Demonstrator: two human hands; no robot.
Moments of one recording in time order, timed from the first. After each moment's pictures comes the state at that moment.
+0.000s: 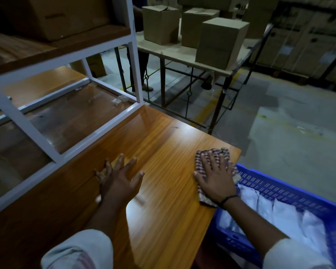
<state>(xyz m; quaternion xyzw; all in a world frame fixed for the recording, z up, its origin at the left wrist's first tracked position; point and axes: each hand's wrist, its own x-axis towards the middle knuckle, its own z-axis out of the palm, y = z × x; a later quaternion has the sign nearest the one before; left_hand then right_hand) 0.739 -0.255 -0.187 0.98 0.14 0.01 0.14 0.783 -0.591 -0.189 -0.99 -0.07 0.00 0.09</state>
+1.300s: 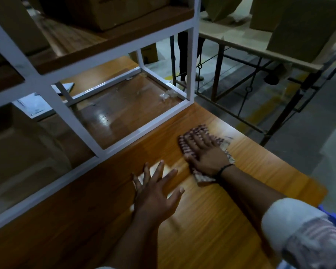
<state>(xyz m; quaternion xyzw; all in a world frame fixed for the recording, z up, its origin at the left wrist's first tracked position) 0.747 -0.254 -0.178 0.97 0.17 -0.02 0.16 0.947 -0.412 -0.187 -0.92 -0.38 0.05 0.06</state>
